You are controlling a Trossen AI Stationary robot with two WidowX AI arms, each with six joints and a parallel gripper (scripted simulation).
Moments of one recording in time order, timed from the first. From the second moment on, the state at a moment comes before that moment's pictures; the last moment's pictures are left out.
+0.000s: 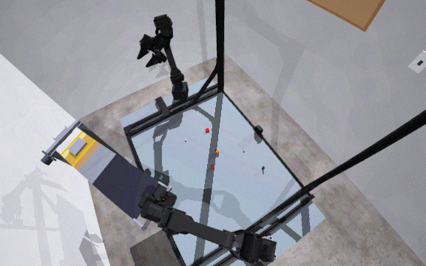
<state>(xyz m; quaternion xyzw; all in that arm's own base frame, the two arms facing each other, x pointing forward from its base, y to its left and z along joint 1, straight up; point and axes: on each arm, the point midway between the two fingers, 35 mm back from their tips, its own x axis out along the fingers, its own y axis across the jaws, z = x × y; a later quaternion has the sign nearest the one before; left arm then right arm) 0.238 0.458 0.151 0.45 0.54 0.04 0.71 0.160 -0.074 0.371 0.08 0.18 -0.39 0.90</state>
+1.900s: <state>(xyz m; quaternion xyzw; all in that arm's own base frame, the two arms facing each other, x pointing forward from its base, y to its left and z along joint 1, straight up) 0.232 0.449 0.043 0.42 0.57 0.00 0.71 0.160 -0.074 0.371 0.08 0.18 -0.39 0.90</state>
